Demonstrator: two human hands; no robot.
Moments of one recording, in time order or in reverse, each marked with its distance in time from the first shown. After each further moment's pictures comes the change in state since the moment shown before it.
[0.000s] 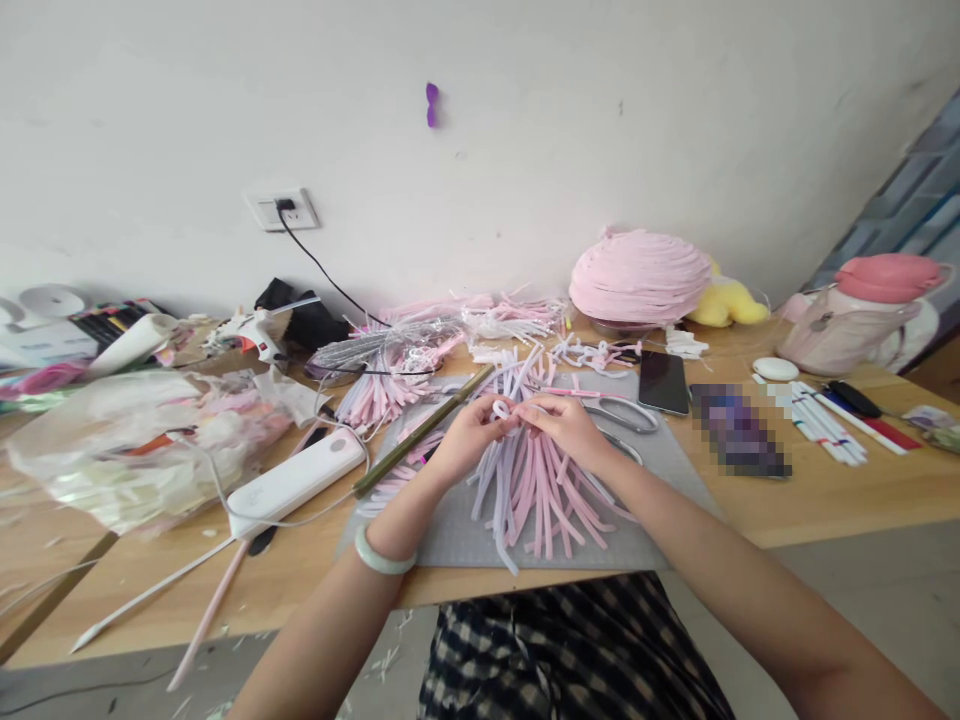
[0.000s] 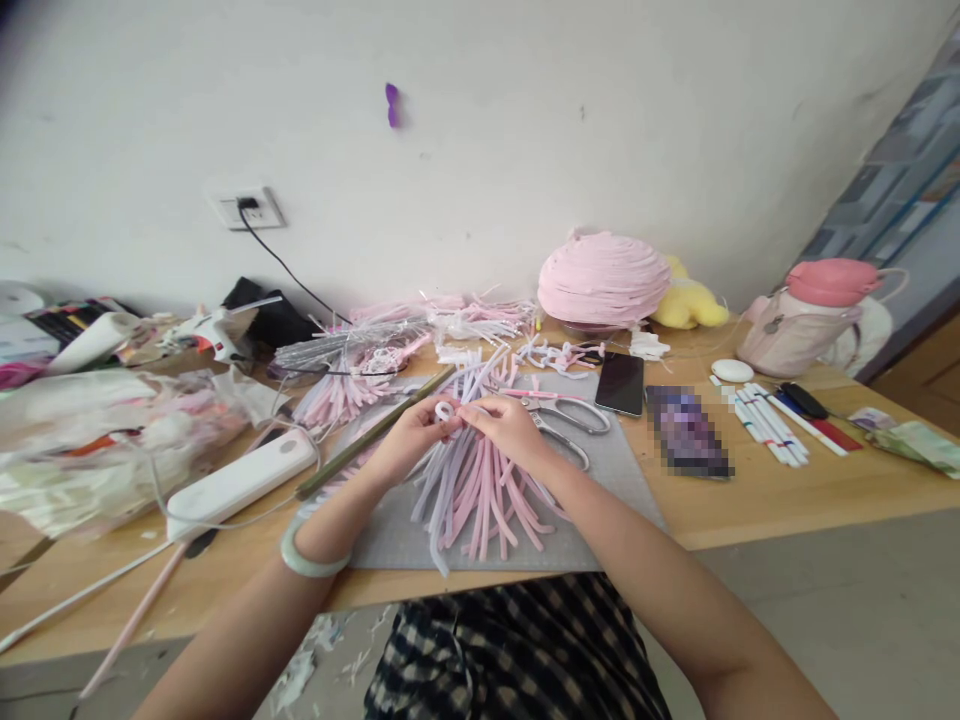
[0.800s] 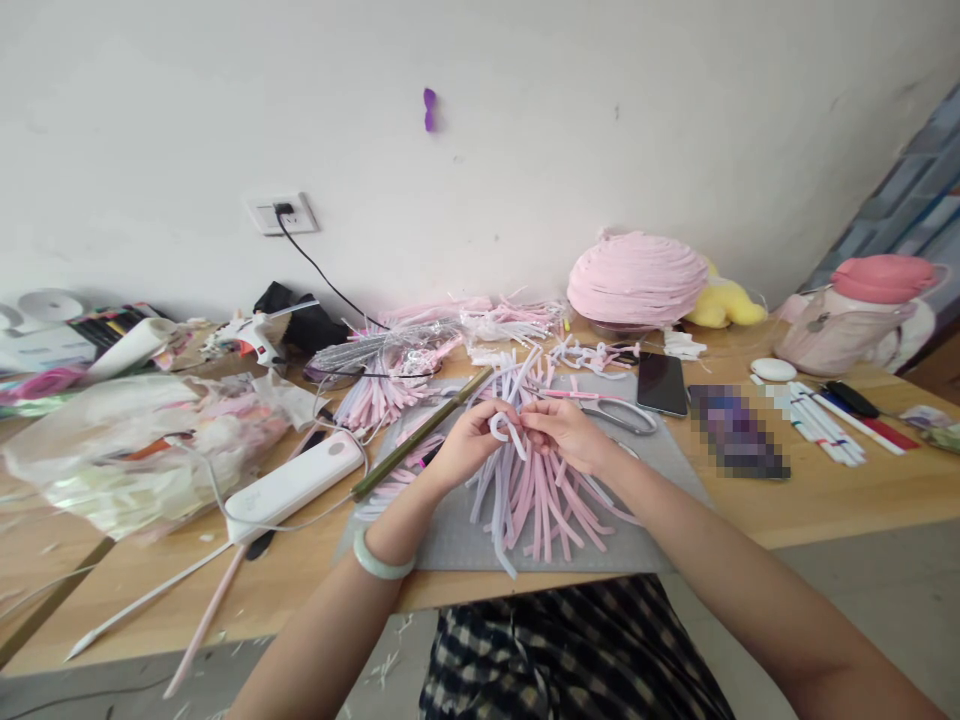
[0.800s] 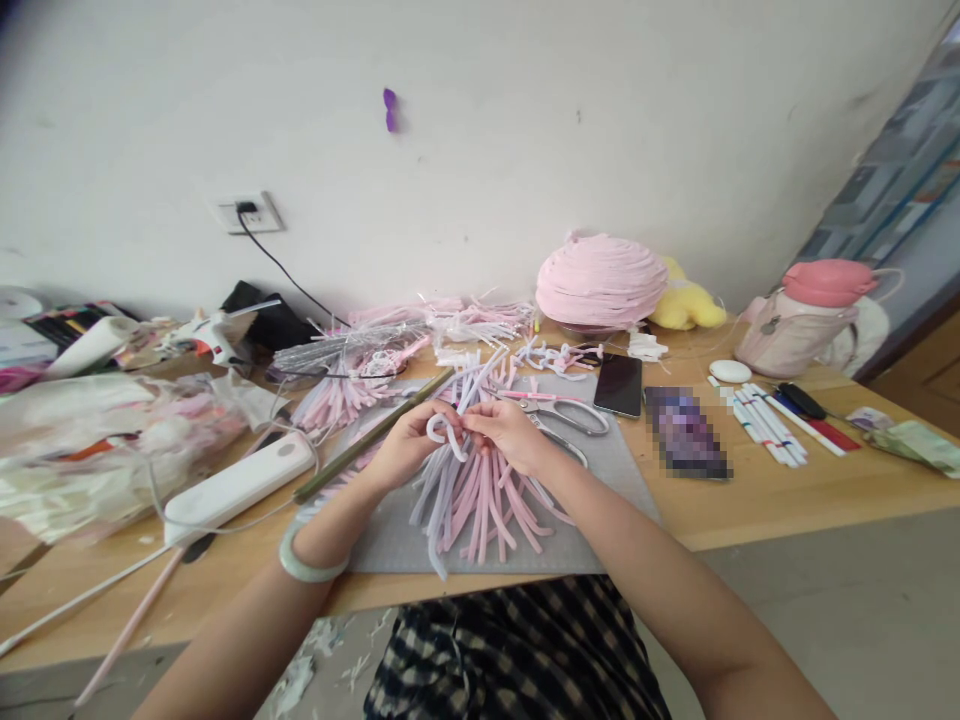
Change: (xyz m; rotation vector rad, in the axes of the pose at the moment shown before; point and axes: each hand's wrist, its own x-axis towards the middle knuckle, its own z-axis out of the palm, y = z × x) left_hand -0.006 0.006 -0.001 0.011 -0.095 0.184; right_hand -0.004 -0.002 -0.002 0.346 -0.158 0.250
